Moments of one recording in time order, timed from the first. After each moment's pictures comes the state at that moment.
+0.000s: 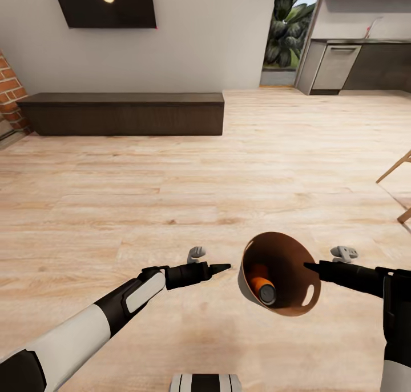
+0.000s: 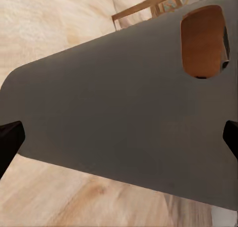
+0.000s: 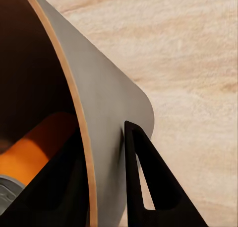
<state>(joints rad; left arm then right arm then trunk) -0.83 0.10 -0.91 -0.79 1.27 0.38 -0.54 -0.51 -0.09 -0.58 -1.57 0.66 1.04 1.31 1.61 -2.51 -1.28</state>
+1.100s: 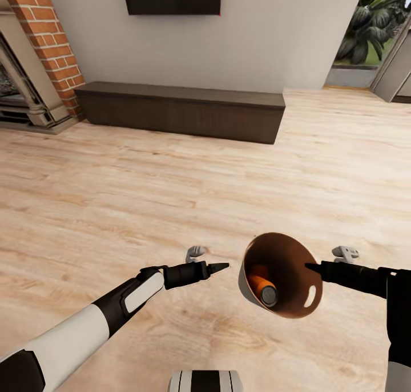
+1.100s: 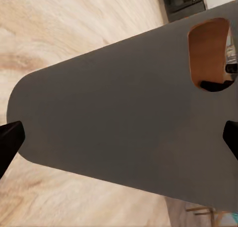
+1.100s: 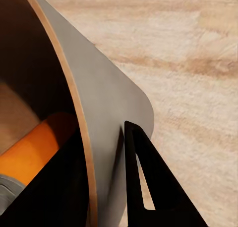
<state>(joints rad) -0.83 0.11 -0.91 -0.79 1.26 0.36 -0.54 -0.51 -0.11 -0.58 -1.57 0.65 1.03 1.34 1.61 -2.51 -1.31</state>
